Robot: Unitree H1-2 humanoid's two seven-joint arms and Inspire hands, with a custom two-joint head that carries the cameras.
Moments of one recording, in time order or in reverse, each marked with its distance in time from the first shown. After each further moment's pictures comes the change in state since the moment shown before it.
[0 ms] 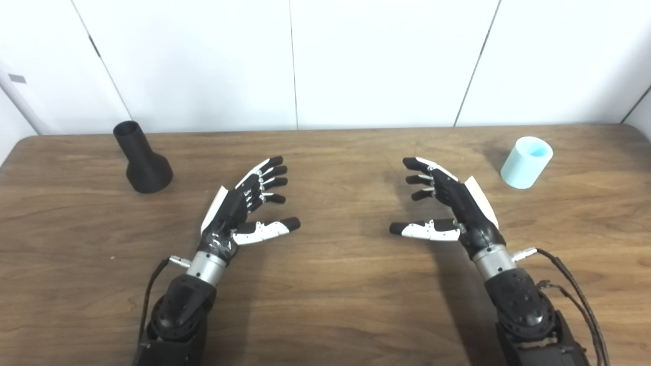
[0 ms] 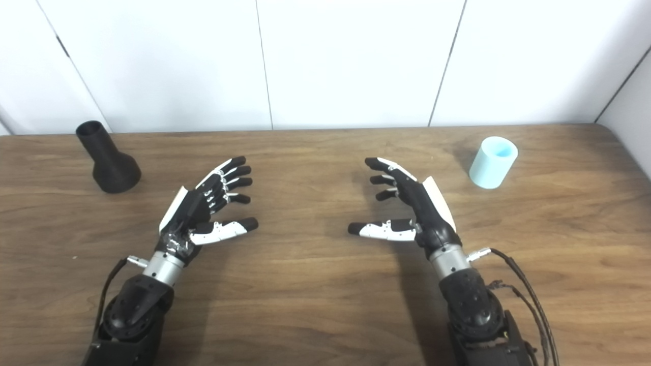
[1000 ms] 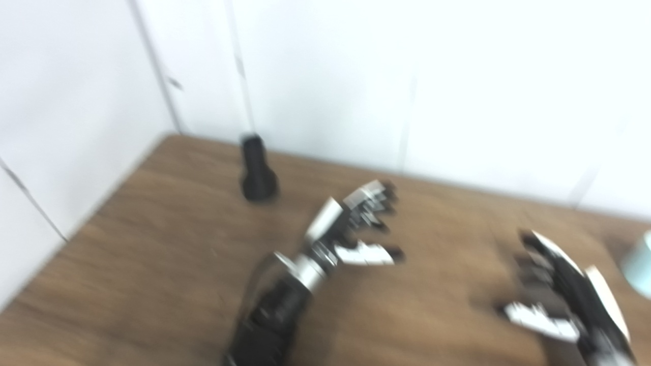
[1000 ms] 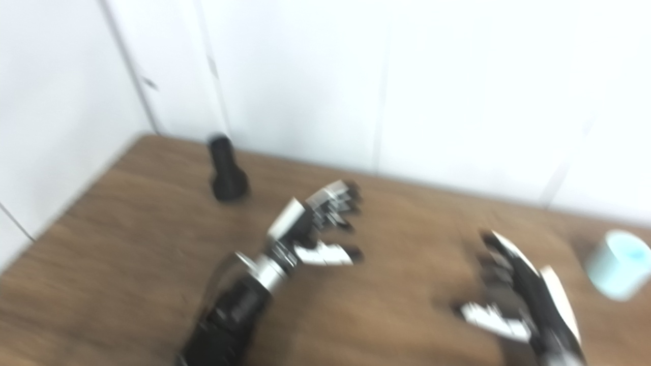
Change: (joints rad) left arm -0.095 -0.071 -0.020 0.148 0.084 -0.094 0.064; right arm 0.002 -0.046 -0.013 0.025 0.055 0.039 0.016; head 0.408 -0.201
